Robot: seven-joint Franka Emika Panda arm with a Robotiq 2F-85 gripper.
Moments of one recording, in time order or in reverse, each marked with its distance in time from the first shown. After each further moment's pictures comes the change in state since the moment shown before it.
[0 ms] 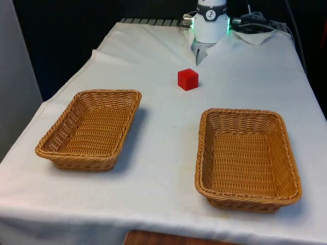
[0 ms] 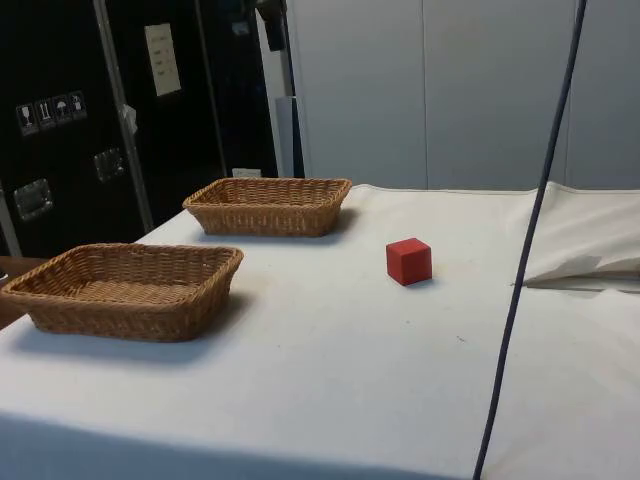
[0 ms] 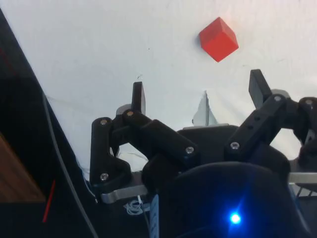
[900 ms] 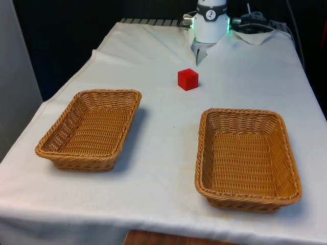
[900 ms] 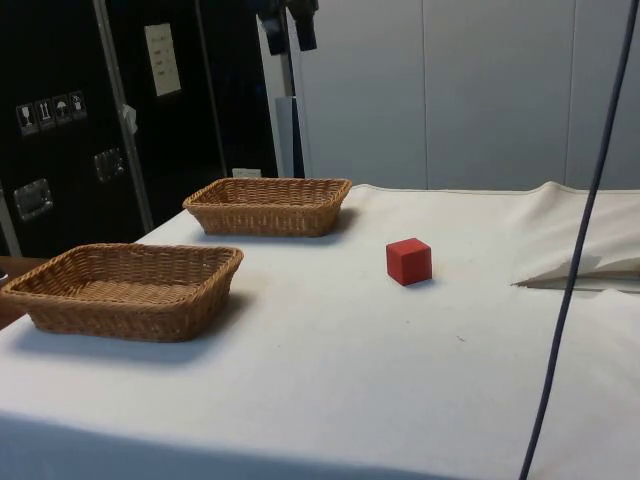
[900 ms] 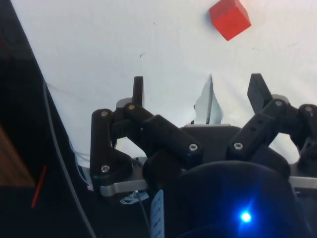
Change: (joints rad) arm 0.000 -0.141 0.041 -0.160 -0.032 0.023 0.097
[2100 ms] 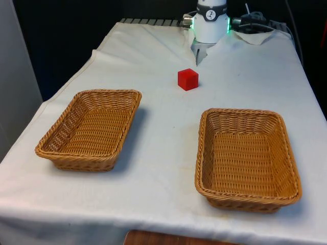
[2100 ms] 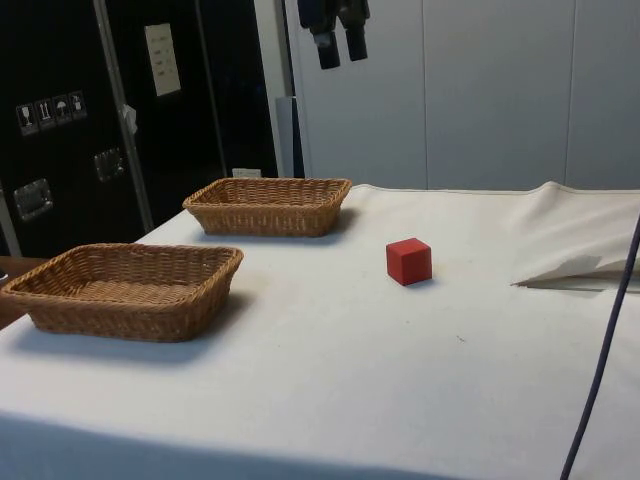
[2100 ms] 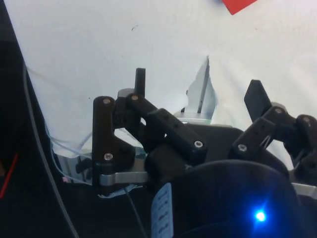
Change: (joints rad) arm -0.003 -0.203 0.055 -0.251 -0.080 0.062 0.152
